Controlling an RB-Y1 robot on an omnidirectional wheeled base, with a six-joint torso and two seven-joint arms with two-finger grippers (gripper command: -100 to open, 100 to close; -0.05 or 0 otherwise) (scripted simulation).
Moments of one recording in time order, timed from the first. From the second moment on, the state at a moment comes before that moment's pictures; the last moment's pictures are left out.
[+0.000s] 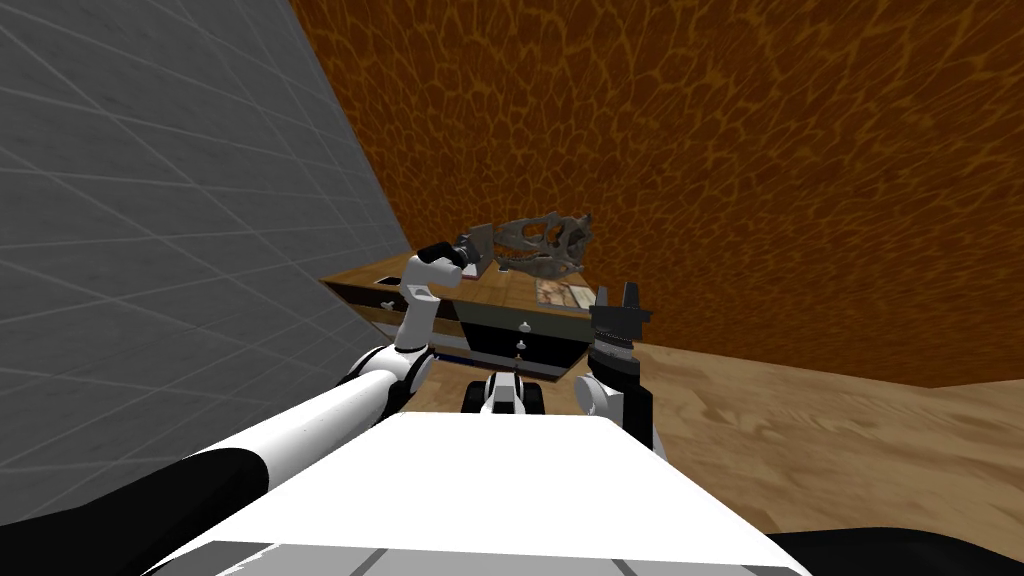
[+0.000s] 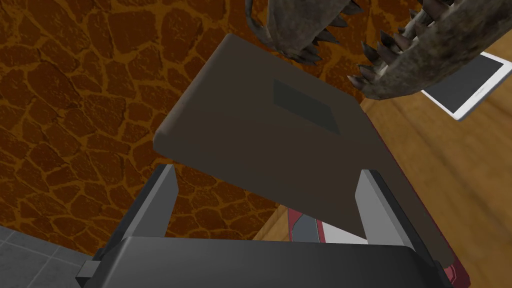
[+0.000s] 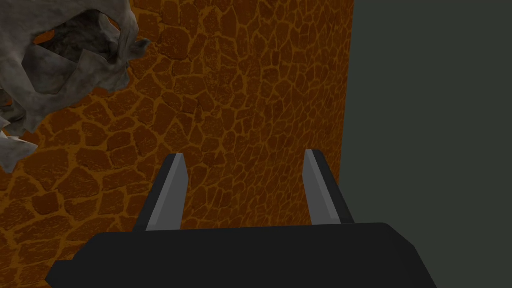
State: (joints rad) left arm -0.65 0.27 0.02 -1.86 0.14 0.87 0.66; right arm 0.52 0.01 0.05 -2.40 -0.12 -0.47 -0.03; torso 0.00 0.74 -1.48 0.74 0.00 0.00
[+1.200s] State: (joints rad) left arm -0.70 0.28 0.10 -1.88 0.17 0.97 0.80; right arm 0.52 0.01 0.05 -2.40 -0.12 -0.47 -0.03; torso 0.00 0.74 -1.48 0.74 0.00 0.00
